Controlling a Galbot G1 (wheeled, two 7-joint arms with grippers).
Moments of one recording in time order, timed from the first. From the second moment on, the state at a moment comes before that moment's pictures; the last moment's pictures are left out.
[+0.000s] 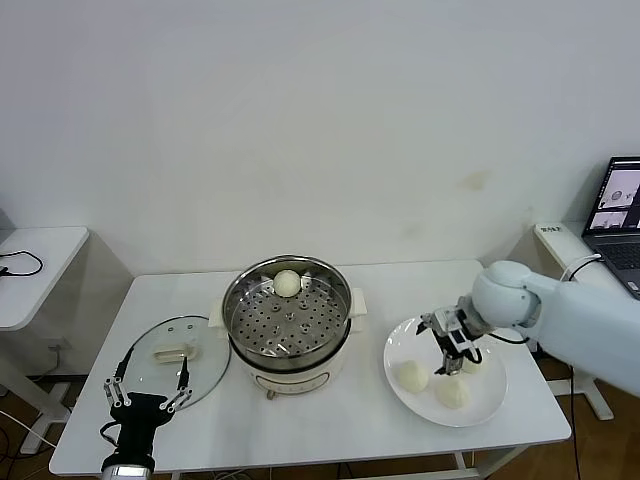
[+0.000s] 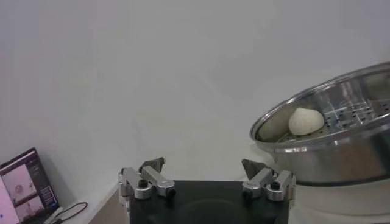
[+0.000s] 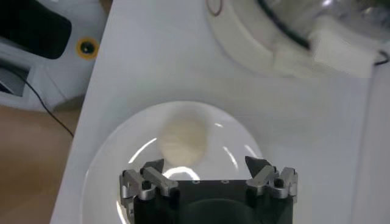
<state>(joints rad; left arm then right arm) 1.79 -1.29 -0.64 -2.23 0.21 0.05 -0.20 0.19 0.55 -1.08 1.70 0.02 -0.34 -0.99</state>
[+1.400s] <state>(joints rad) 1.79 -1.30 -0.65 -2.23 0.21 0.05 -0.20 0.03 0.70 -1.01 1.52 -0.08 -0.35 -0.99</state>
